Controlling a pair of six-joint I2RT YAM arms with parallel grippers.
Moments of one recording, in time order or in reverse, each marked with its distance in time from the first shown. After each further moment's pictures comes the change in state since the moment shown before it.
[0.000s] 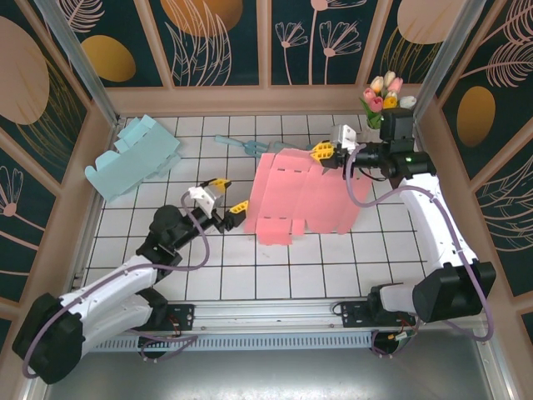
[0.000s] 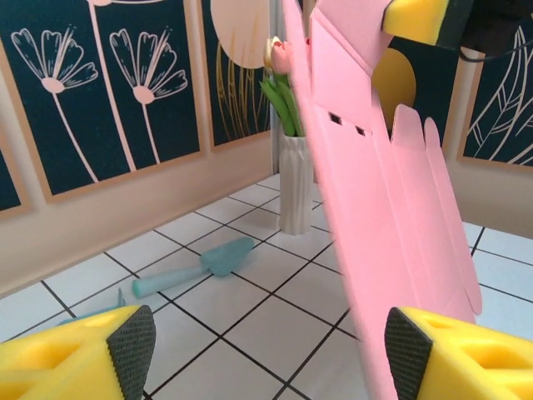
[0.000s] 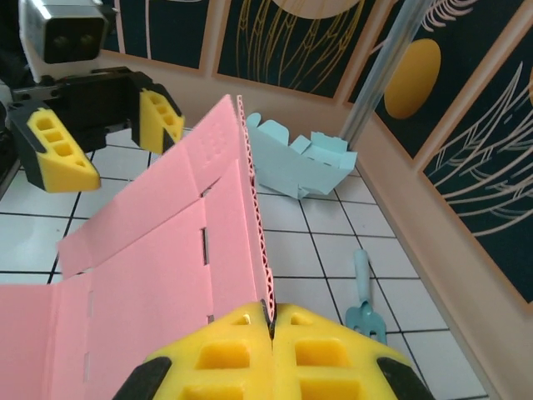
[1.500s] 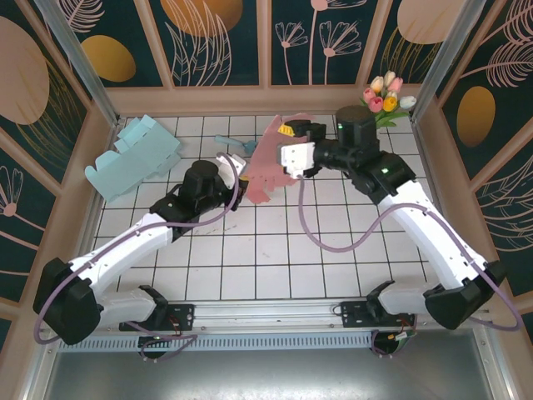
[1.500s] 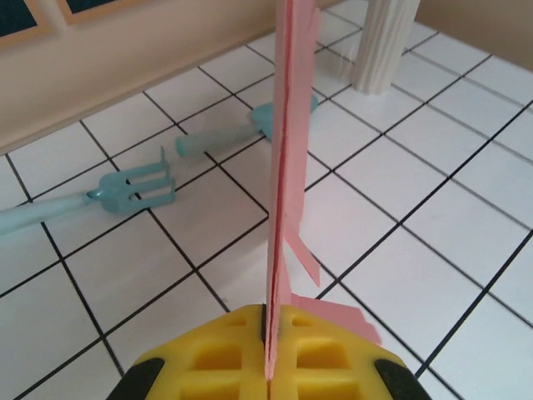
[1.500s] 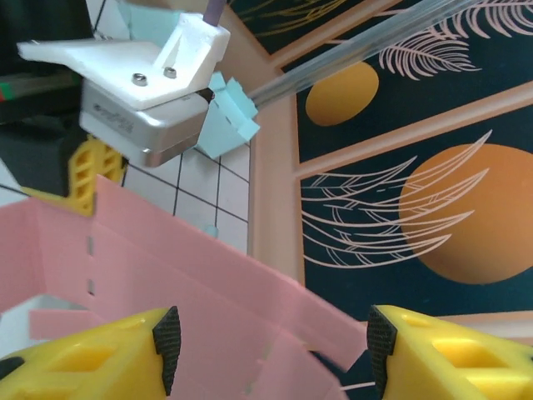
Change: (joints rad) left arm -0.051 0.312 0.563 -0.785 -0.226 0.022; right arm 0.478 -0.002 0.188 0.021 0.771 -0.399
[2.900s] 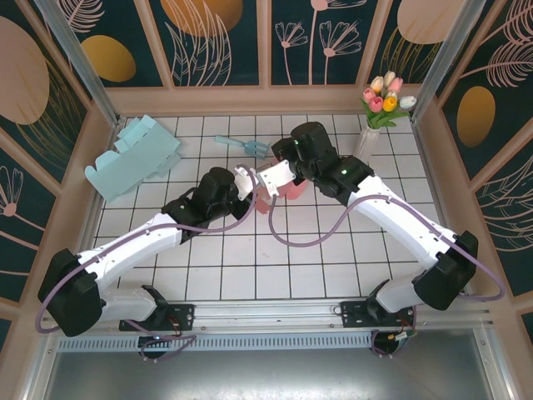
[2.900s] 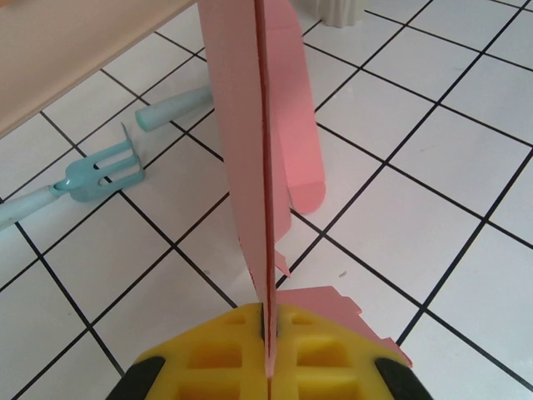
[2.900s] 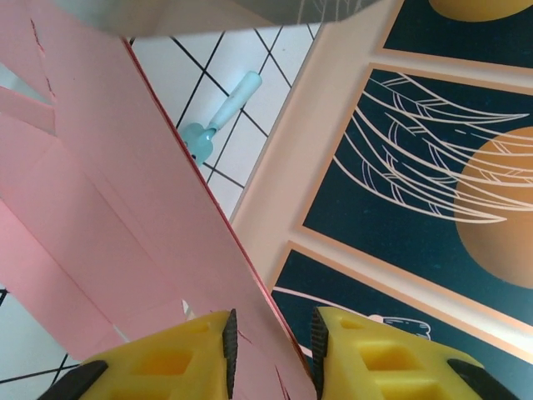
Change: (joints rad) left arm -0.091 0.046 0.009 -0.057 -0.047 0.108; right arm 0.122 0.120 -0.077 0.002 0.482 -0.402
